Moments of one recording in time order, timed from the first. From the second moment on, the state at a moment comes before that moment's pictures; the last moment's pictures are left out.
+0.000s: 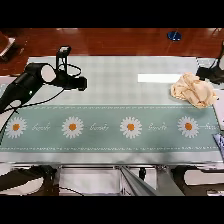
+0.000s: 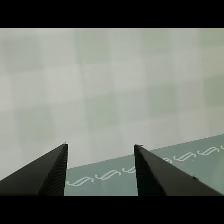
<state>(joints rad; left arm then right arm) -0.31 -1.37 1.17 1.38 -0.84 -1.67 -0.28 -1.56 1.40 -1.81 0.95 1.87</state>
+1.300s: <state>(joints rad) -0.25 -0.76 0.76 1.19 -0.94 -1.61 -0.12 -1.24 2.00 -1.09 1.05 1.41</state>
